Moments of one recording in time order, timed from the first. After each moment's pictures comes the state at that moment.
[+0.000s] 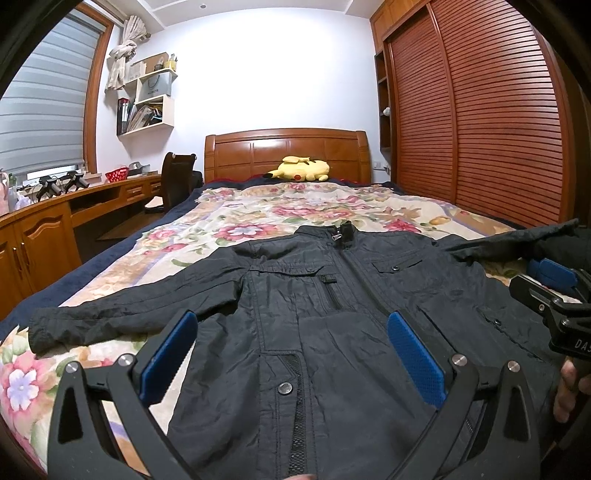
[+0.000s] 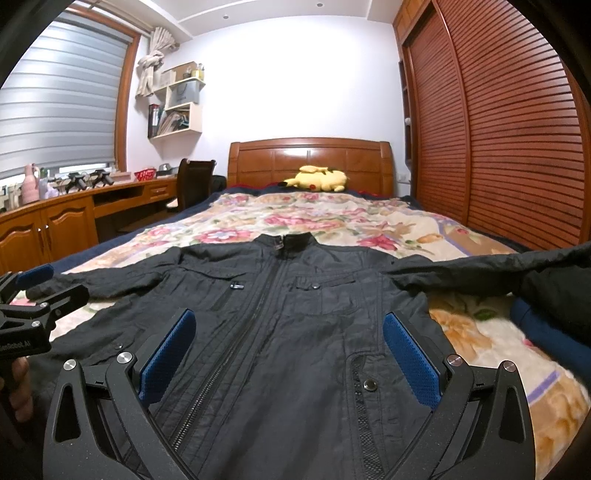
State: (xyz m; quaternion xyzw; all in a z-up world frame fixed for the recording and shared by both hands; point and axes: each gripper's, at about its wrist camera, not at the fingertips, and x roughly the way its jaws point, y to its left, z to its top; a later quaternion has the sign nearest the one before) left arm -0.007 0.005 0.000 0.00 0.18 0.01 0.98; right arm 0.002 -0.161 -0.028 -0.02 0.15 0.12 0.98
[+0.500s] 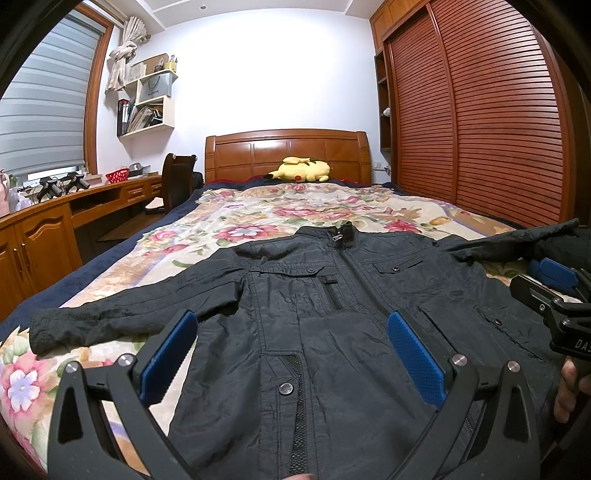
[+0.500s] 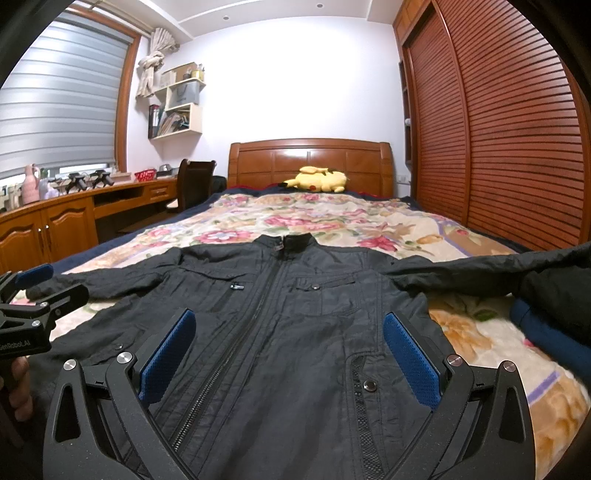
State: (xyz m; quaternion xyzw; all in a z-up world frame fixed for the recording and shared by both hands) left arm -0.007 0.005 0.000 0.00 0.18 0.01 0.98; right arm 0.002 -0.161 -0.025 -0.02 0.15 0.12 0.98
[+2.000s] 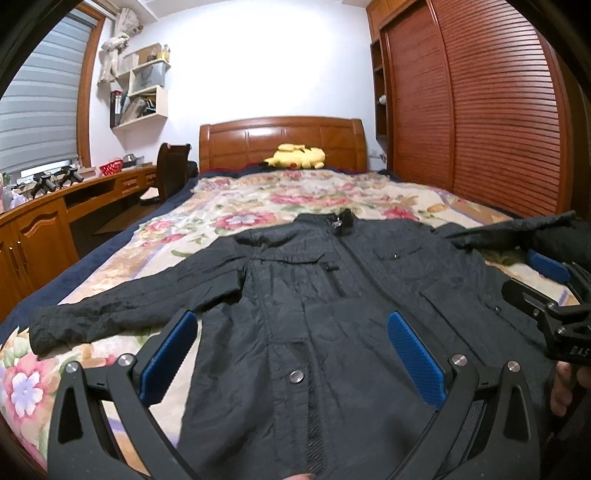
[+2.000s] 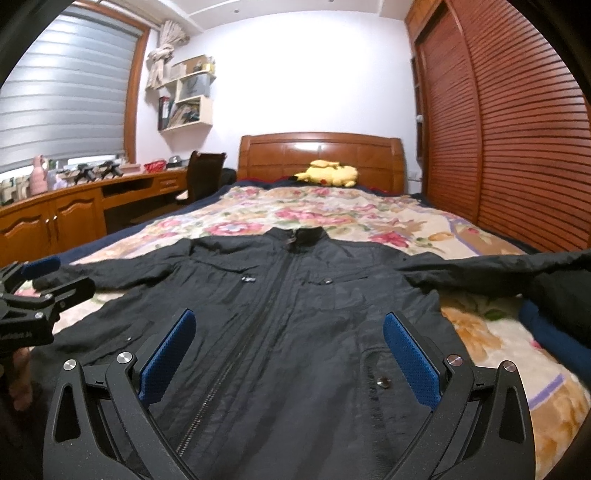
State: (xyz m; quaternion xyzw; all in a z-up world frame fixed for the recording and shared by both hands) left arm -0.006 0.024 0.001 0.00 0.21 0.00 0.98; right arm 0.000 -0.145 -0.023 -0.04 0.16 0.15 0.98
